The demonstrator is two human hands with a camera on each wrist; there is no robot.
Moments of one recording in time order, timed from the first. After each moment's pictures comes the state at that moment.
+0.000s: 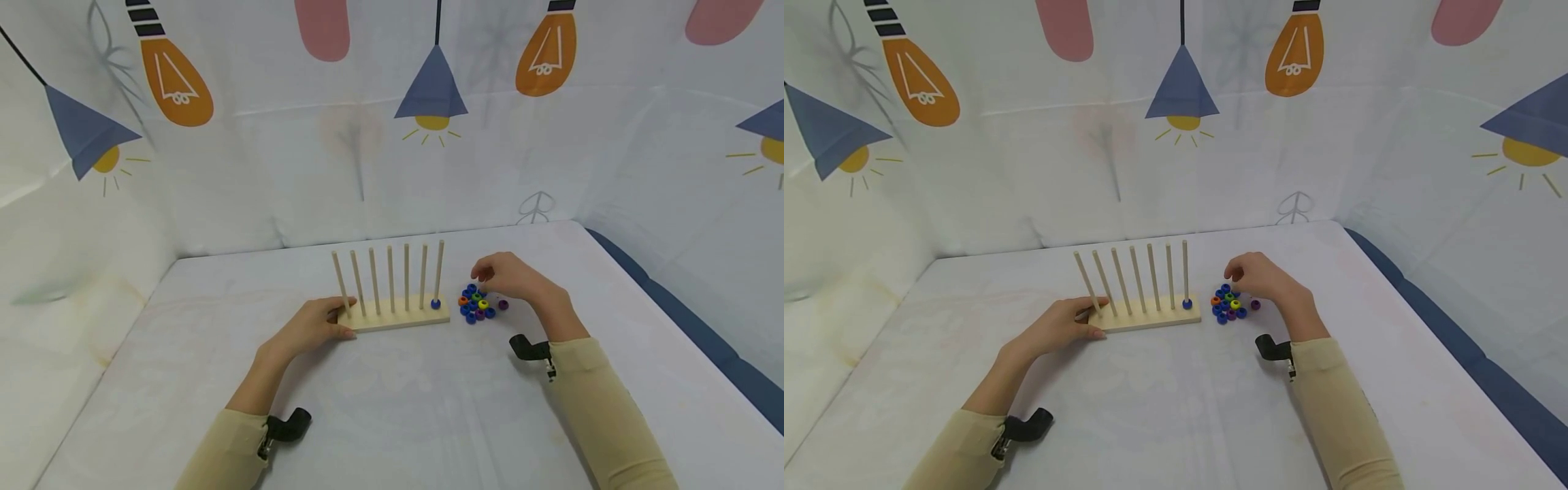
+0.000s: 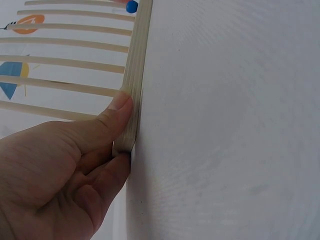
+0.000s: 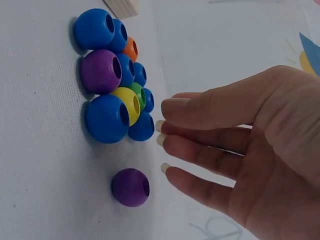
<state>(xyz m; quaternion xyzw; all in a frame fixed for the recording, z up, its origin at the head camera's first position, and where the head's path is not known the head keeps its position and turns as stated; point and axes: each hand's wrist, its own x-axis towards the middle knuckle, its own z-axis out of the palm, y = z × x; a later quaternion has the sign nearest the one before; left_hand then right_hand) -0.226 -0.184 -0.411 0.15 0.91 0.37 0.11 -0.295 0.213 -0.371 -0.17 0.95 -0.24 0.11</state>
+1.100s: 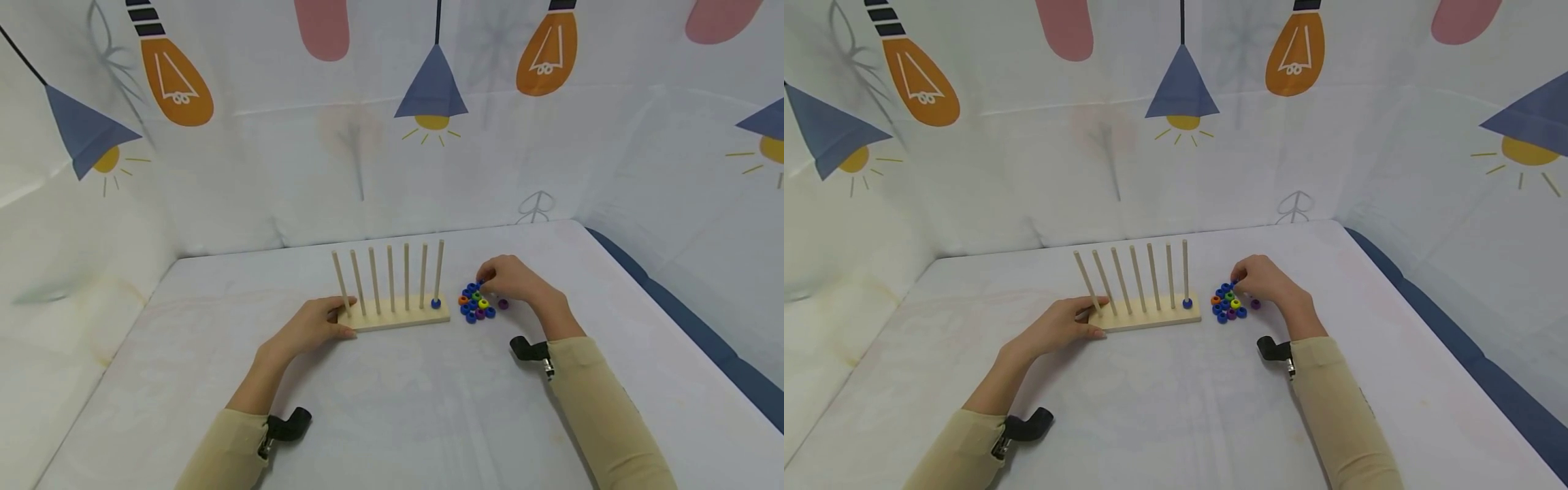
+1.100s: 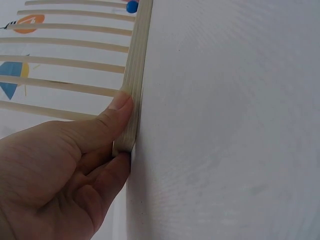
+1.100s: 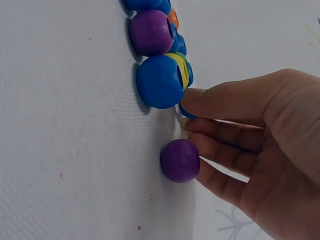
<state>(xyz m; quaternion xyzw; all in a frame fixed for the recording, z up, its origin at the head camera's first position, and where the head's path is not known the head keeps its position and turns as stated) -0.226 -0.185 -0.411 0.15 0.91 0.38 0.11 -0.302 0.220 -0.387 -0.13 0.95 -0.24 0.12</state>
